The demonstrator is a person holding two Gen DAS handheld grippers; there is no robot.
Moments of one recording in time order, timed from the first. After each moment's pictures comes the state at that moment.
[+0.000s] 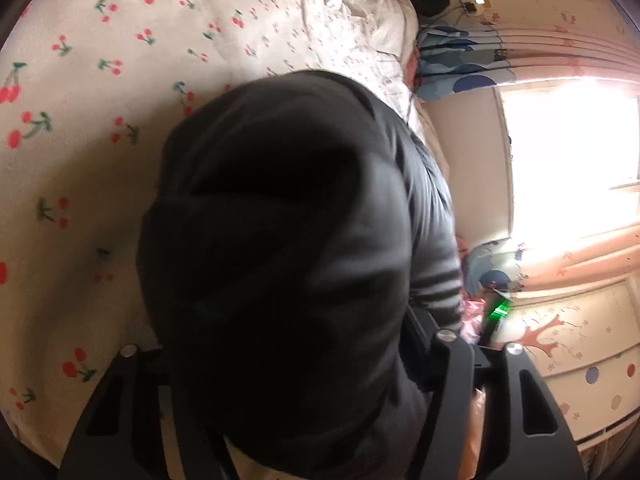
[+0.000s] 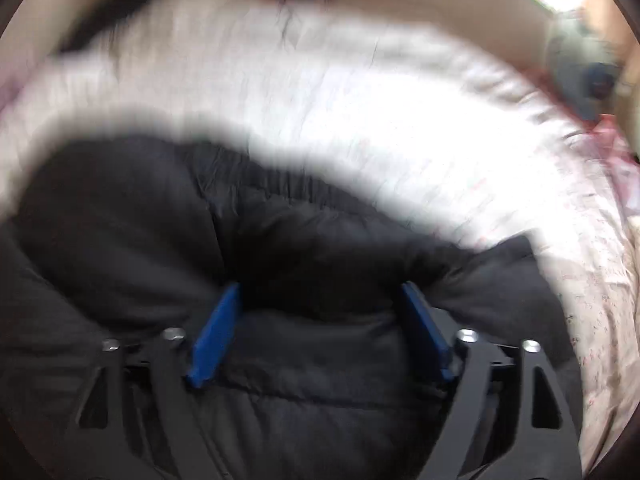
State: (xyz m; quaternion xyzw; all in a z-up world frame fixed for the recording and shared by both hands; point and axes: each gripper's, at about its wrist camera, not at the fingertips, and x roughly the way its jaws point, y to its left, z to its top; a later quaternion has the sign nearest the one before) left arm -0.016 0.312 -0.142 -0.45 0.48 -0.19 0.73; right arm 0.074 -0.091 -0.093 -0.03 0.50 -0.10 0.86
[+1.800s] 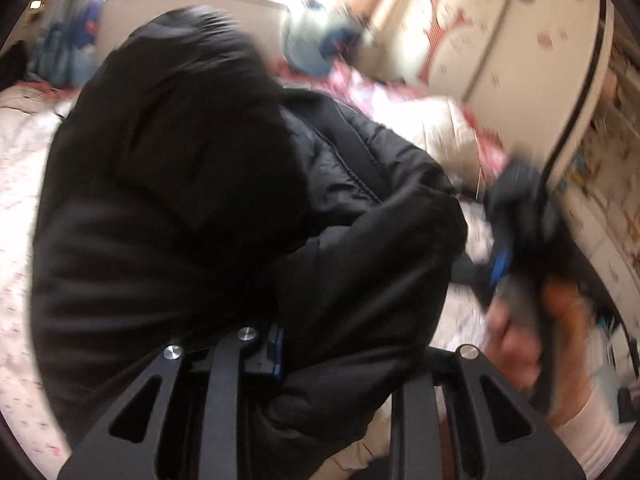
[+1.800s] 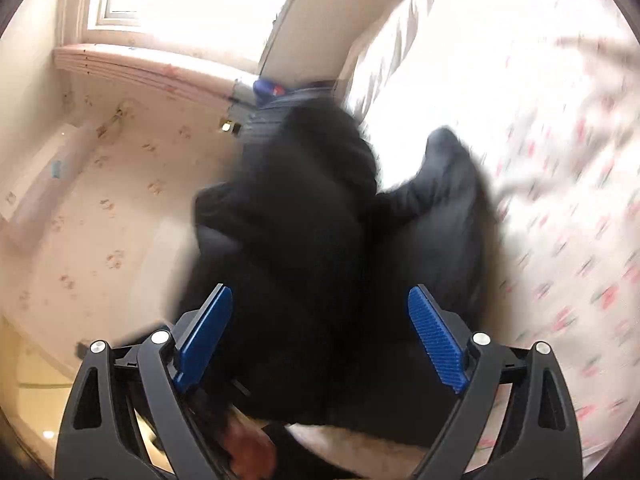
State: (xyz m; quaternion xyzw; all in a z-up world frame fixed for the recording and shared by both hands) left arm -0.188 -0.068 -0.015 0.05 0.39 -0.52 0.76; right arm -0.203 -0.373 -0.005 0.47 0.25 0.10 0.84
